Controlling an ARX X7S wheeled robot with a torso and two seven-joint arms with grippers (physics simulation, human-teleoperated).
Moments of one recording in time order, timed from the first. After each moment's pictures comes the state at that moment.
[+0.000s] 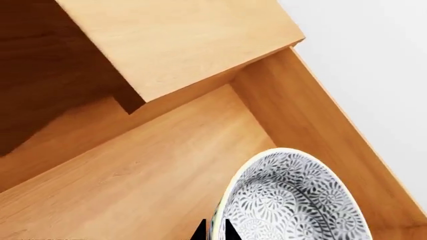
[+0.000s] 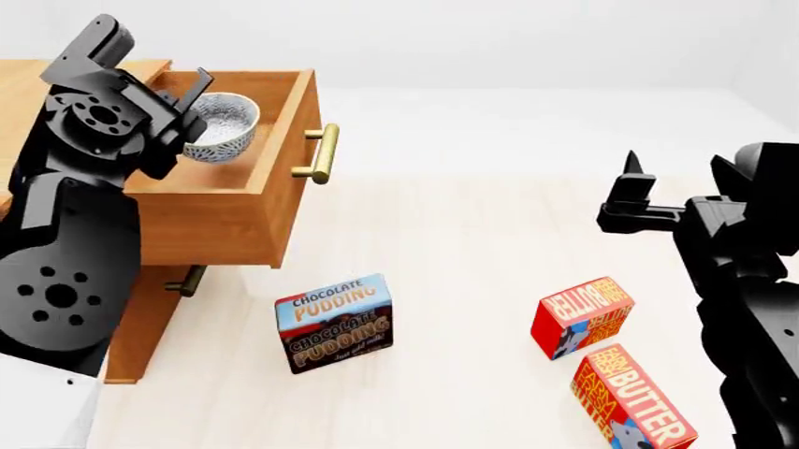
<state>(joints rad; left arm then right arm) -1.61 -0.16 -0.71 -1.31 -0.10 -0.53 -0.61 0.60 0.38 0.18 -0.39 0.37 0.91 0.06</state>
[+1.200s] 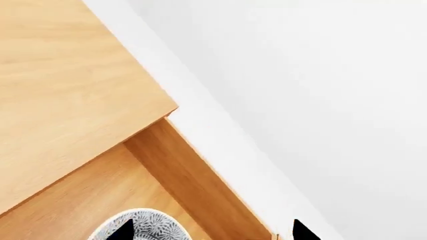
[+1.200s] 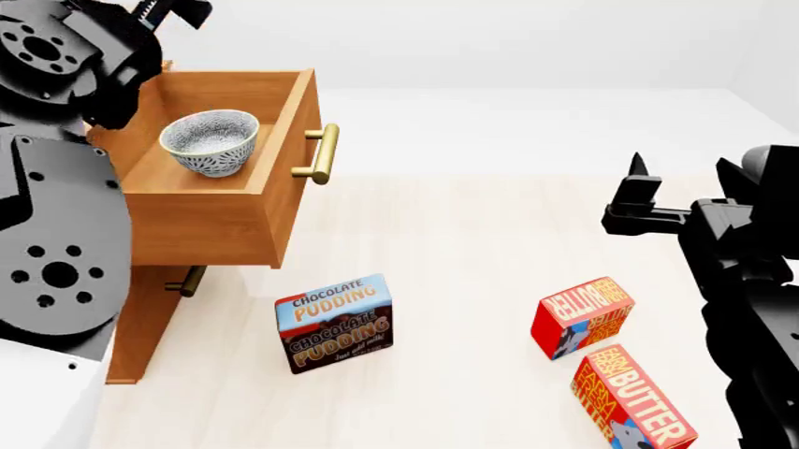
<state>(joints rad) -1.68 -0.11 -0.75 -1.06 -0.02 -0.69 -0.35 0.59 0.39 0.19 -0.39 0.39 0.91 0.08</state>
